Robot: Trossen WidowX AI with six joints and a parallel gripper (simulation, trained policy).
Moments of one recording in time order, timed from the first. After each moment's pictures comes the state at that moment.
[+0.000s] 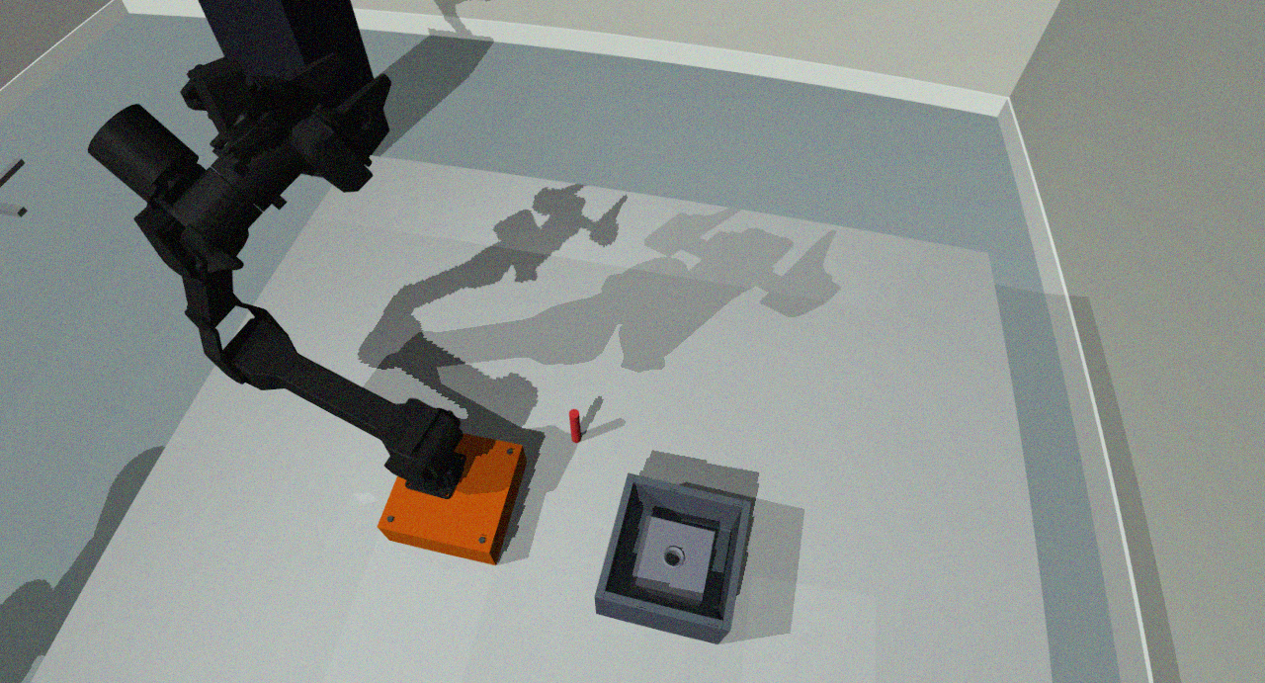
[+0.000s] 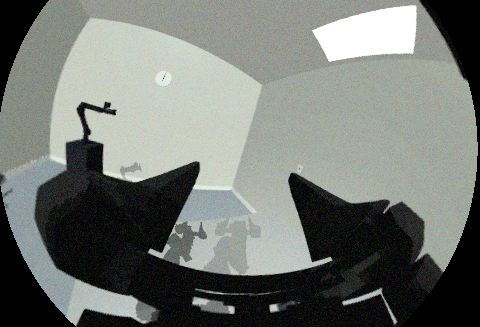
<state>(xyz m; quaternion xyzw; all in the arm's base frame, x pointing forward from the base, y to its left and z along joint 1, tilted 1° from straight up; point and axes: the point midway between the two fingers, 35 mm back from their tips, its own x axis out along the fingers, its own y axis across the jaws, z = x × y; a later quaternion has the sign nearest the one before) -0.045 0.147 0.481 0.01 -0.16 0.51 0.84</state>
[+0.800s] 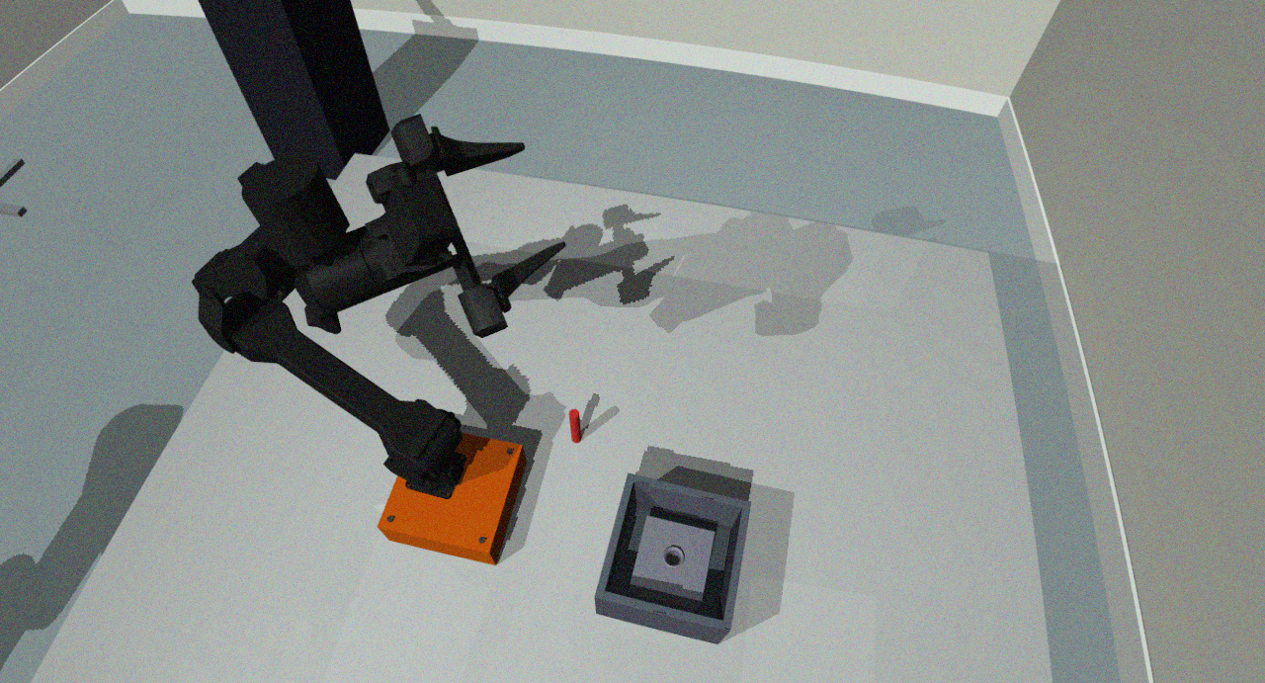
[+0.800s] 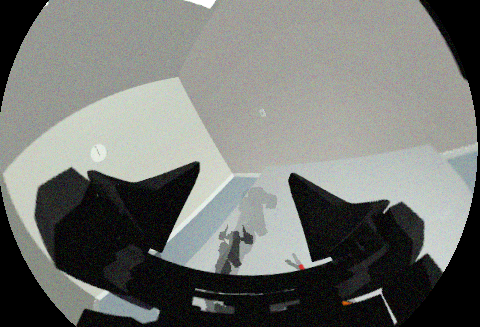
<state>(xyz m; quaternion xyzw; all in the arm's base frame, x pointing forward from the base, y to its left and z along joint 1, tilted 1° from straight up) 0.130 0.093 0.427 0.29 0.08 0.33 0.89</state>
